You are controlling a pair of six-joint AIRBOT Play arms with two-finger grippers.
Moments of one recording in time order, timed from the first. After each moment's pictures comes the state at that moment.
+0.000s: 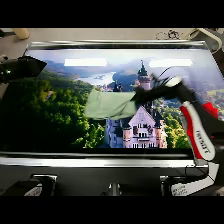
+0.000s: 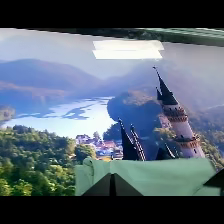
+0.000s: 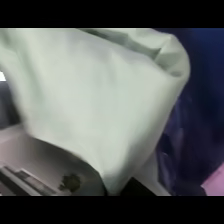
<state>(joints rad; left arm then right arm) -0.06 -1.02 1.39 1.09 -0.96 -1.44 0.02 -1.67 1.42 -0.67 1.19 1.52</state>
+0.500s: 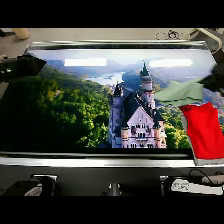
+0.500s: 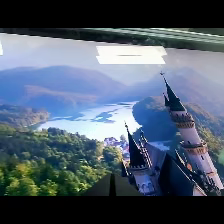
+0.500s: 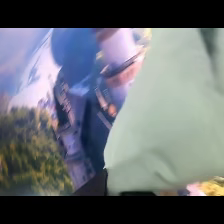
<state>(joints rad) -0.06 -1.03 1.39 1.09 -0.93 -1.44 -0.59 -1.49 1.69 -0.87 1.46 1.63</state>
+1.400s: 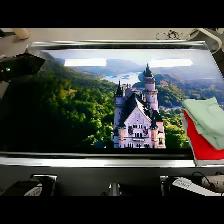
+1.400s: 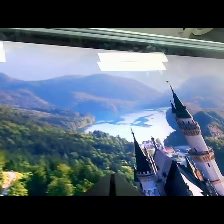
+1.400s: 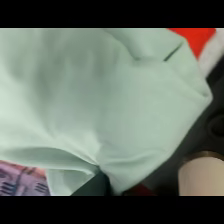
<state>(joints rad) -0.06 -1.03 1.39 1.09 -0.90 -1.44 -0.99 -1.35 1.40 -1.46 1.78 1.71</state>
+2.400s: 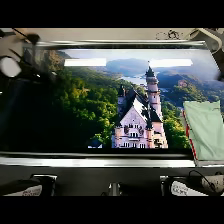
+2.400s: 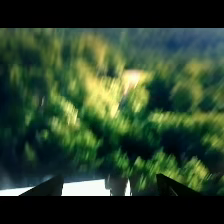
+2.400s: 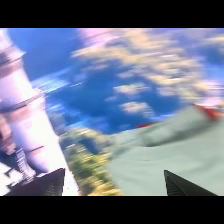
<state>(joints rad) -0.19 -1.39 1.57 1.62 -1.27 -1.59 -0.28 -1.40 1.74 -1.56 1.35 1.64</state>
